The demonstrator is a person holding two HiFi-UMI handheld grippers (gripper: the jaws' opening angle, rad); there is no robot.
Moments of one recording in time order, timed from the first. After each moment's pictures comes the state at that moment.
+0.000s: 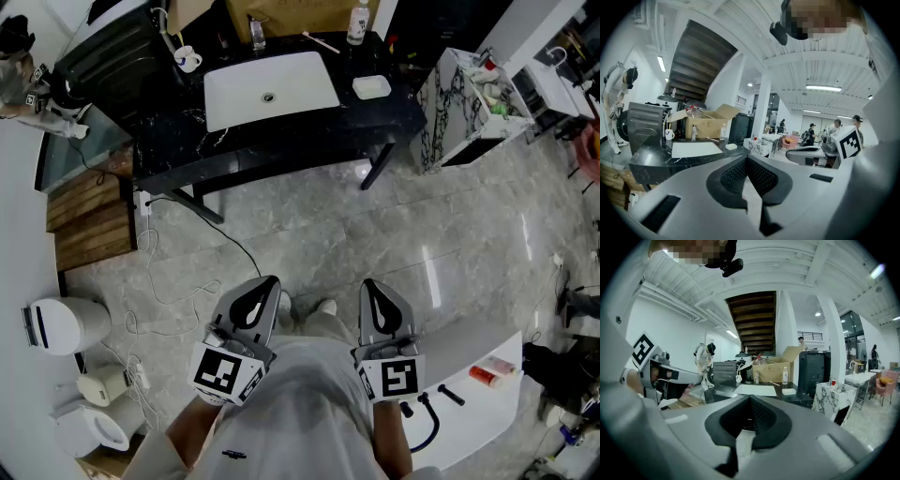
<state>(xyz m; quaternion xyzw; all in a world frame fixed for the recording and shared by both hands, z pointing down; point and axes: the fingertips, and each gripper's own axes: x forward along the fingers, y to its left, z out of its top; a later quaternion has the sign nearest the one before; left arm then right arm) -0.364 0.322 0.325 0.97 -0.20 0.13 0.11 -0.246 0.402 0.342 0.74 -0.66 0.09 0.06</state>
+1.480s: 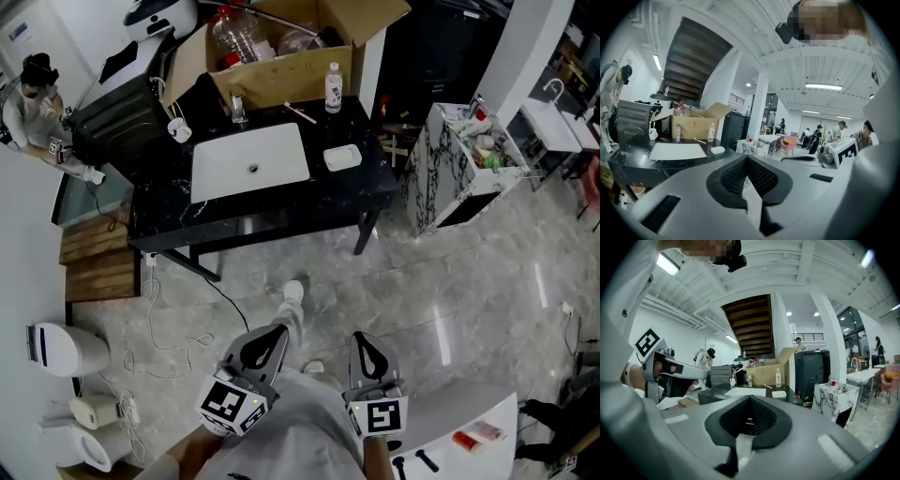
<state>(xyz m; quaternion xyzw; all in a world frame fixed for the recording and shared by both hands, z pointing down) -0.211 0.373 0.321 0.97 -0.19 0.13 0.12 -0.111 0.444 0.351 0.73 -0.67 0.09 0.03</state>
